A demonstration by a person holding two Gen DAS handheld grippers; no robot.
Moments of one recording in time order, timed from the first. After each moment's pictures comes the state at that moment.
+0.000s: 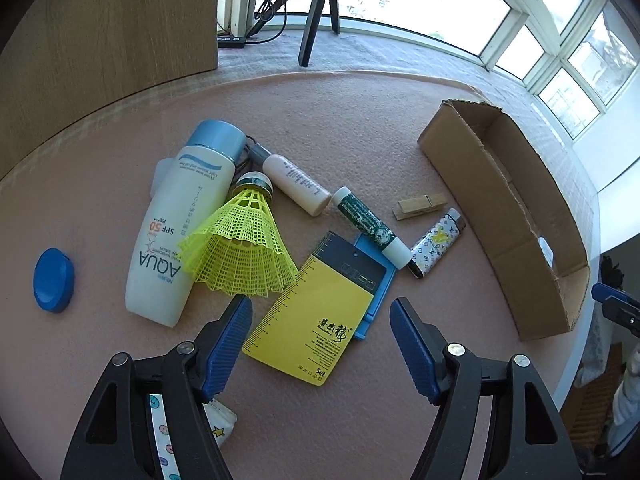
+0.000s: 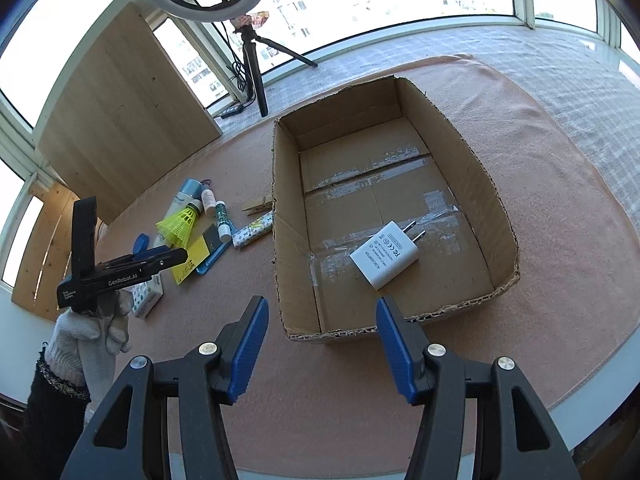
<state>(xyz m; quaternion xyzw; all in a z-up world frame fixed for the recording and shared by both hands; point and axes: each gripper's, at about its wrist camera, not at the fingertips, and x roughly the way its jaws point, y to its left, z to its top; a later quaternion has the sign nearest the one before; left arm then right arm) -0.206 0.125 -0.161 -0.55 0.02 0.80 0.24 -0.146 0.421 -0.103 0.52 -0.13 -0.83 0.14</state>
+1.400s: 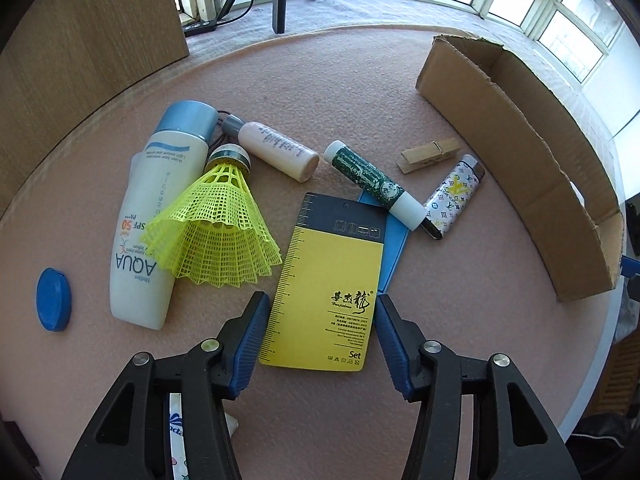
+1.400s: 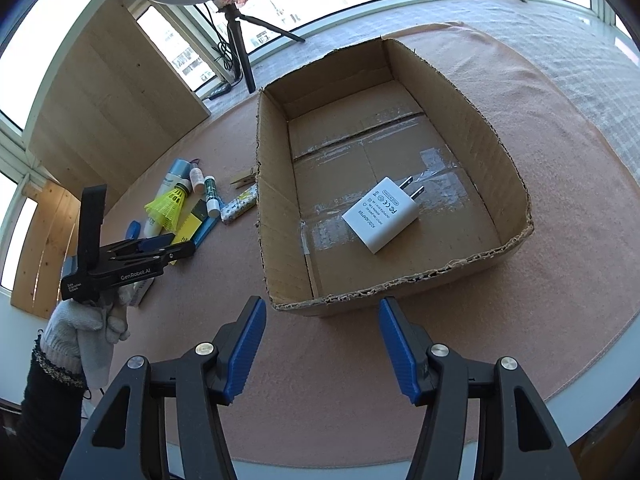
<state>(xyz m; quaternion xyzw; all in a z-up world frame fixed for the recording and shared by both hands) -0.200 0.146 -0.179 -0.57 0.11 0.78 0.24 -0.140 0.418 -0.126 0.55 -0.14 -0.81 0.14</state>
